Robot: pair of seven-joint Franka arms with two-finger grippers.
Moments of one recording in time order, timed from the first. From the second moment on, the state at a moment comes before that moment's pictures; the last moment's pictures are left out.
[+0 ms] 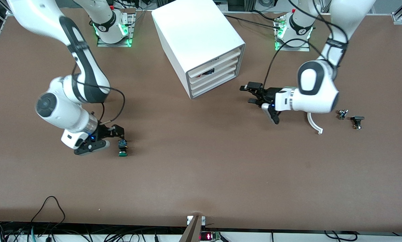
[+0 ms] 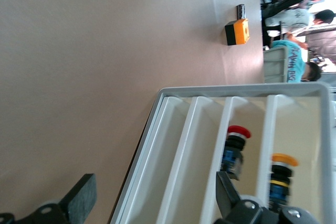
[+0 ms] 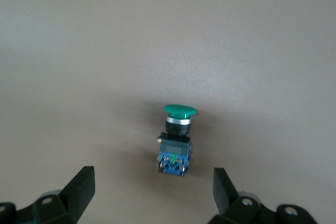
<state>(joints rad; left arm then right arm) -0.04 0.36 -0.26 -2.12 -1.07 2.00 0.86 0.10 0.54 0.10 -1.79 0.13 2.43 -0.18</state>
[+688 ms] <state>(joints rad) -0.04 0.55 -0.37 -2.23 -1.38 2.02 1.21 0.10 0.67 0.10 -1.79 0.13 2.53 -0.18</state>
